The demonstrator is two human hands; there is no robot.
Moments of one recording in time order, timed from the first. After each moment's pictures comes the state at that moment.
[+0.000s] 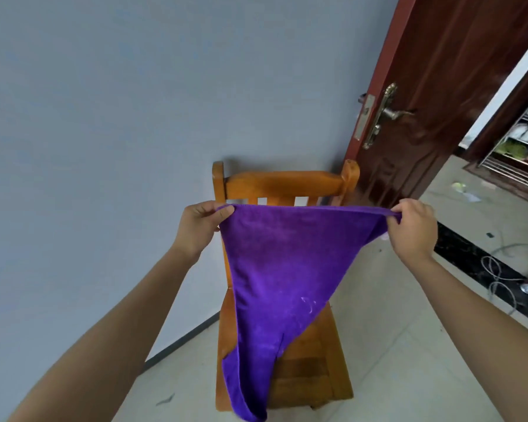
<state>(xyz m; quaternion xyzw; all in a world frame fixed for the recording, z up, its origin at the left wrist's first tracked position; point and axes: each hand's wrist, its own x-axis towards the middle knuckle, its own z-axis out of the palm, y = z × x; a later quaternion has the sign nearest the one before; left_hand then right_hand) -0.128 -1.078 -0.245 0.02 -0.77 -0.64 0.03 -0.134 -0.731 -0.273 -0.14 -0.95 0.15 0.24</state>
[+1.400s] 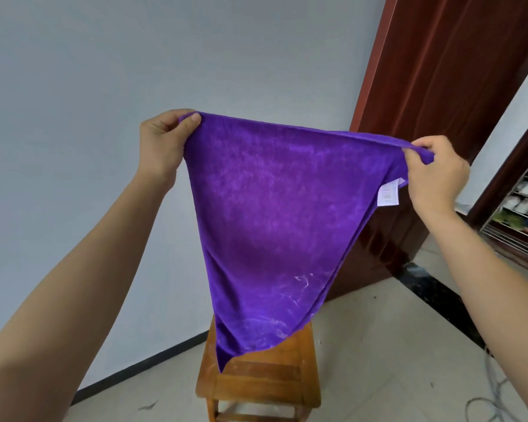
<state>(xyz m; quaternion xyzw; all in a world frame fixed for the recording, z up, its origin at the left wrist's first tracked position) 0.025 -1.070 -0.058 -0.08 -0.64 -0.69 0.31 0.019 -0.726 -0.064 -0.05 -0.83 0.31 0.46</state>
